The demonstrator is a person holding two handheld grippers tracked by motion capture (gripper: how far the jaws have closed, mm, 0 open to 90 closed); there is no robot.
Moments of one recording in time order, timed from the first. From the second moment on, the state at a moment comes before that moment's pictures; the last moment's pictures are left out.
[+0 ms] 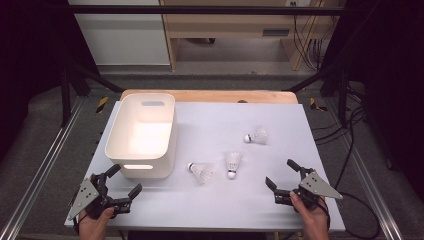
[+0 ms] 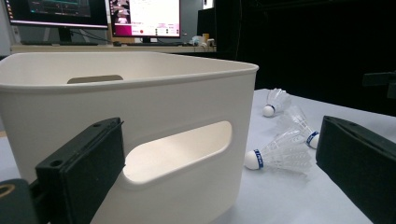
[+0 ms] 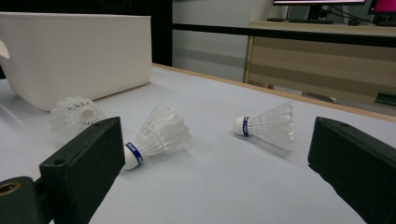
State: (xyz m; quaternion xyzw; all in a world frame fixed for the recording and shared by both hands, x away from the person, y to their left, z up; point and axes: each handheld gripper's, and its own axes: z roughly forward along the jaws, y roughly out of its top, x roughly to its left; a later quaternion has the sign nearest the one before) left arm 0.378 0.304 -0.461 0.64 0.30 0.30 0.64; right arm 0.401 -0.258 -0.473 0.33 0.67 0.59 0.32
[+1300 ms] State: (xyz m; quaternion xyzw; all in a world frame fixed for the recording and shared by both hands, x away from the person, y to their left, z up) left arm 0.369 0.216 -0.462 0.77 0.18 0.33 0.51; right arm 0.401 -0.259 -0.472 0.33 0.67 0.59 0.32
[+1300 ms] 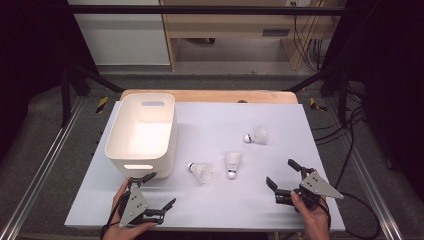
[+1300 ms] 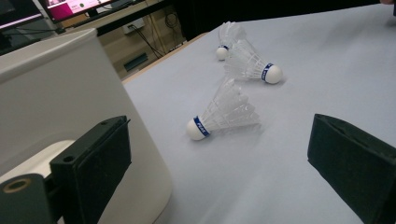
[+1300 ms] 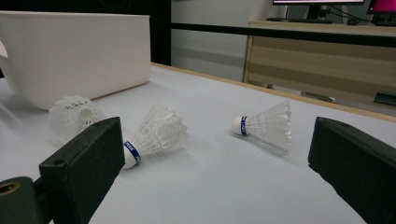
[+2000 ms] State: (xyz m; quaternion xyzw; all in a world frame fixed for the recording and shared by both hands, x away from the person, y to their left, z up) left arm 0.390 0.161 -0.458 0.82 0.13 0.28 0.49; right arm 0.400 -0.260 -0.471 0.33 0.67 0.59 0.32
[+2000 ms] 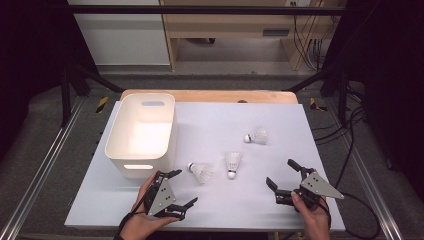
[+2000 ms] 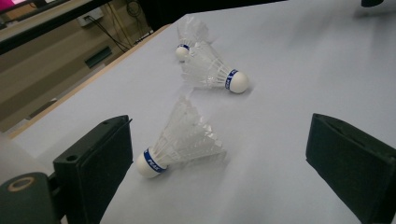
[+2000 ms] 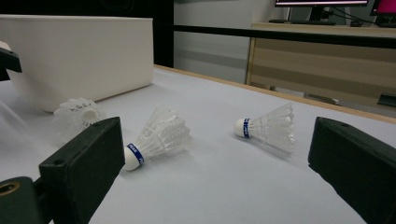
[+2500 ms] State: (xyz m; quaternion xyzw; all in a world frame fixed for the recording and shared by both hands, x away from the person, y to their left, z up) left arm 0.409 0.150 -0.459 0.84 0.15 0.26 0.45; right arm 0.400 -0.260 -0.470 0.33 0.66 0.59 0.31
